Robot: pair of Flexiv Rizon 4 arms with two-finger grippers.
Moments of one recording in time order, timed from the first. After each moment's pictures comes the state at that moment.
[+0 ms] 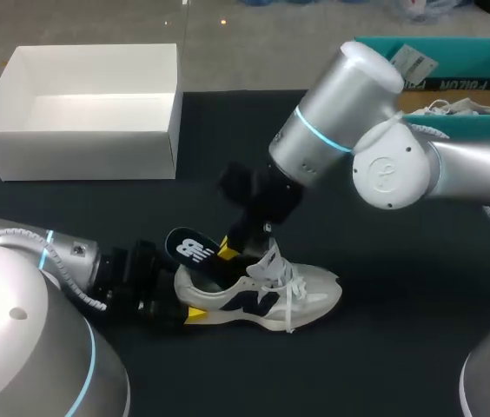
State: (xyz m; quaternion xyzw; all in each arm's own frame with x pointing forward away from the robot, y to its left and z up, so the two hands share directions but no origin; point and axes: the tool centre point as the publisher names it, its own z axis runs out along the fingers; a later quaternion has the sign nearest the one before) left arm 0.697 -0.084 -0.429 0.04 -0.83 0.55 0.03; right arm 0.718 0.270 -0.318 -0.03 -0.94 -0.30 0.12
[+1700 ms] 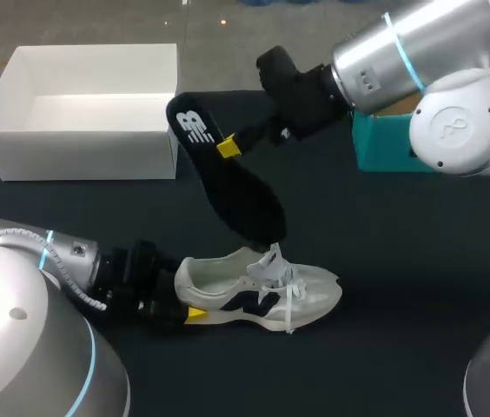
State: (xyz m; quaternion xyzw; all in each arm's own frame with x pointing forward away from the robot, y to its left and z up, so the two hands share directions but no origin) left arm 0.697 -0.084 -0.429 0.04 -0.83 0.55 0.03; right arm 0.757 0.264 -0.127 -0.21 -0.86 -0.45 0.10
